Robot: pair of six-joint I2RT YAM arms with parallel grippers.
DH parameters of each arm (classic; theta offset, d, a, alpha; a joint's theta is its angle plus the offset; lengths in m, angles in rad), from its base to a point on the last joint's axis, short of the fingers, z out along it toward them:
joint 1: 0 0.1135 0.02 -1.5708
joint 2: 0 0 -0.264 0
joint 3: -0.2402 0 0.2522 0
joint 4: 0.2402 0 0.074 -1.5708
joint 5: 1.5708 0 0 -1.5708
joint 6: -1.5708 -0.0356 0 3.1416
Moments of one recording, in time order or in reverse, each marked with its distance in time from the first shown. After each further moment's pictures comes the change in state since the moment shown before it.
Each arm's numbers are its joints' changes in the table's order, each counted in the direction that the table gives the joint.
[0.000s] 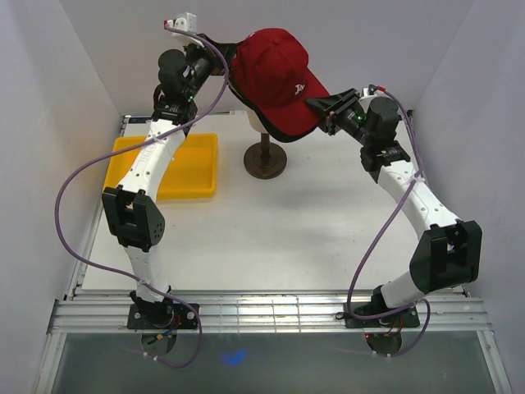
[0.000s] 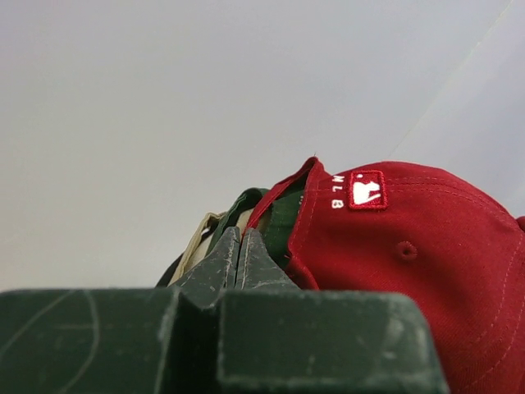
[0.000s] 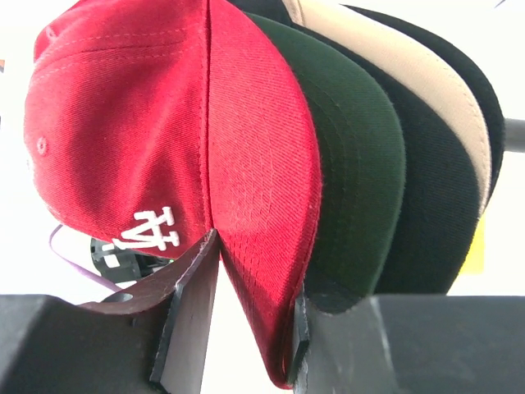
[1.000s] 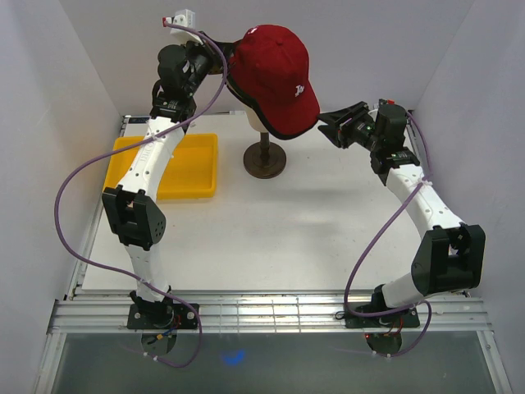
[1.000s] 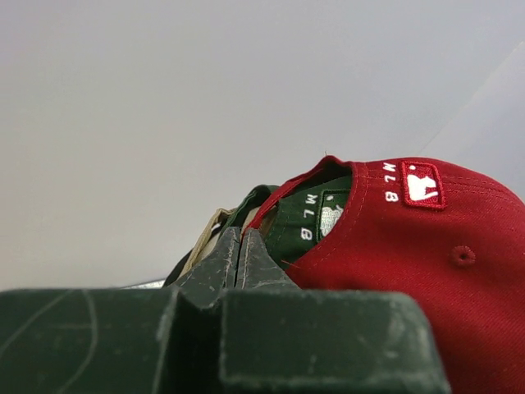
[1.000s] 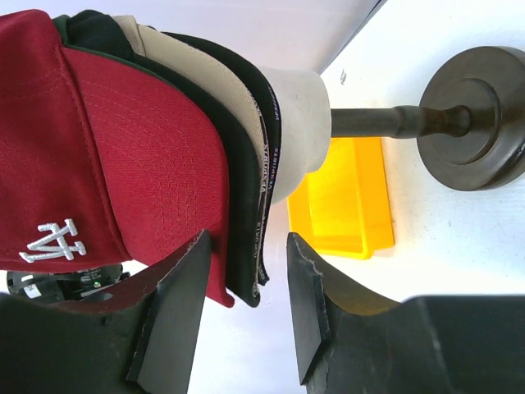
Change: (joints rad) left arm 0.002 0.016 -0.072 0.118 -0.056 -0.021; right arm -0.085 -0.031 0.073 0.166 -0.031 0.099
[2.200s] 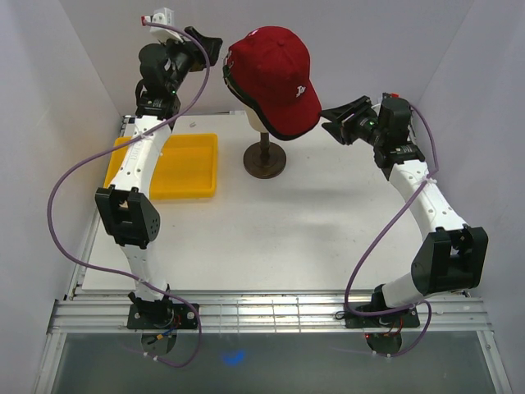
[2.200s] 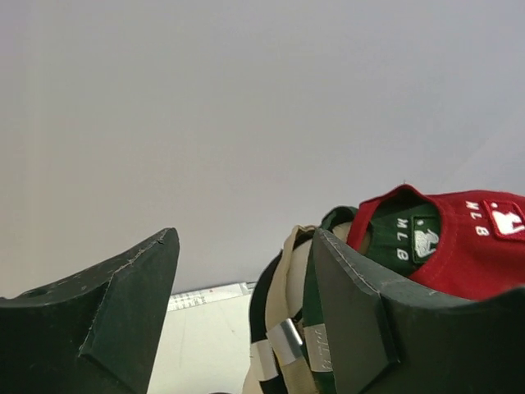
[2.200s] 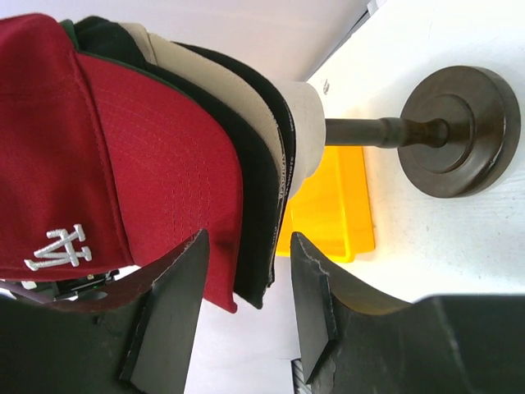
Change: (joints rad) left arm 0.091 -0.006 0.010 -0.024 0.039 -0.007; right arm -0.014 0.000 -0.085 0.121 0.017 0.082
